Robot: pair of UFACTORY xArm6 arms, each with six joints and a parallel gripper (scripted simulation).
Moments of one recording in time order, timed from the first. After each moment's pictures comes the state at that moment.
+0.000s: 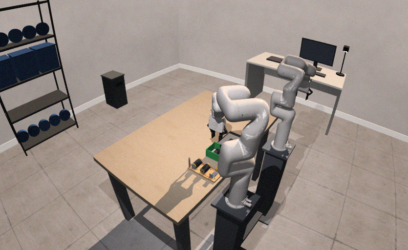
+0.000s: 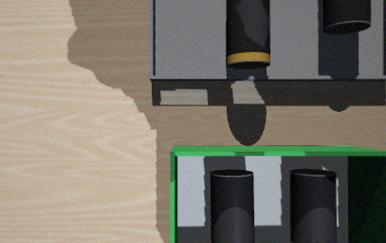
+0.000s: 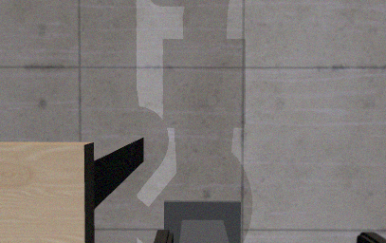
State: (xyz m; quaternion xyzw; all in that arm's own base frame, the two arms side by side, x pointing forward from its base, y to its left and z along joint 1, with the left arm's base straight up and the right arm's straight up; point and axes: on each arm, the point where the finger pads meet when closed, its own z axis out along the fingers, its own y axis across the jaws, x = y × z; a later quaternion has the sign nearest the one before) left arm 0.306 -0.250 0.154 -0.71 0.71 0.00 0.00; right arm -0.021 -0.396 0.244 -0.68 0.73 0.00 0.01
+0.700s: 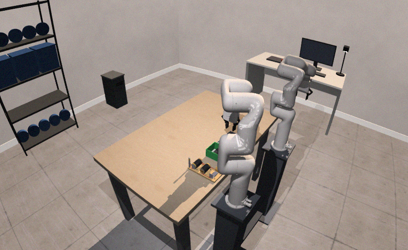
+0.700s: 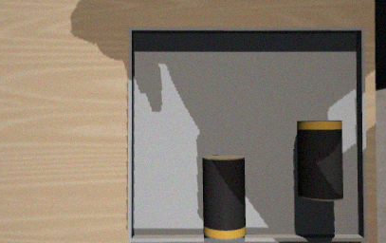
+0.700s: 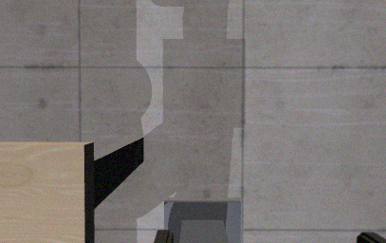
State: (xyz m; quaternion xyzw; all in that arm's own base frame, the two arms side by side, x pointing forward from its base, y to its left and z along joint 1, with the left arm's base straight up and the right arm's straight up) left arm 0.287 -0.384 0.161 -0.71 0.71 0.00 0.00; right arm -0.021 -0.396 0.244 -0.68 0.73 0.00 0.01
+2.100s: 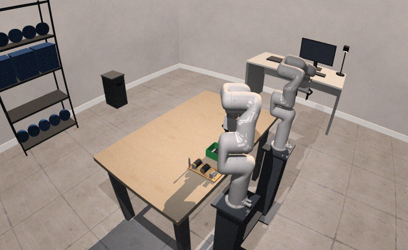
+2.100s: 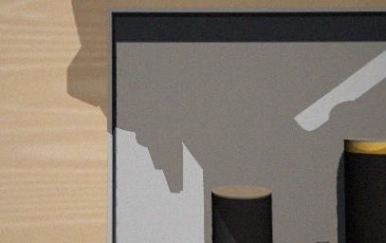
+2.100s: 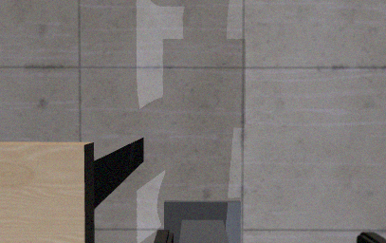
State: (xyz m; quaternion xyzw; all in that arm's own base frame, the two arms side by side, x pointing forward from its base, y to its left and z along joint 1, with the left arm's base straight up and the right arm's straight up) left arm 0.288 -0.397 0.082 -0.71 0.71 0.00 0.00; right arm -0.021 -0.396 0.244 -0.68 0.73 0.00 0.01
